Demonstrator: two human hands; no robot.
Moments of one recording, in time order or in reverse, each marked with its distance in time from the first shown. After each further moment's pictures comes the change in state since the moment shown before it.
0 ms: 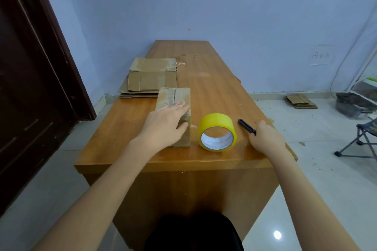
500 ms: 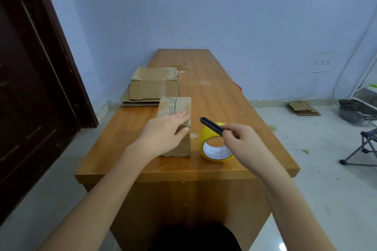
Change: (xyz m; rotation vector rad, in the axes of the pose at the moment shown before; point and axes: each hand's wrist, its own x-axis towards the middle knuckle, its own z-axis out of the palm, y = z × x) left_hand 0.006 -0.005 -0.006 -0.030 -0.081 0.005; right_hand -0.087 -0.067 -0.055 0.649 -0.126 -0.321
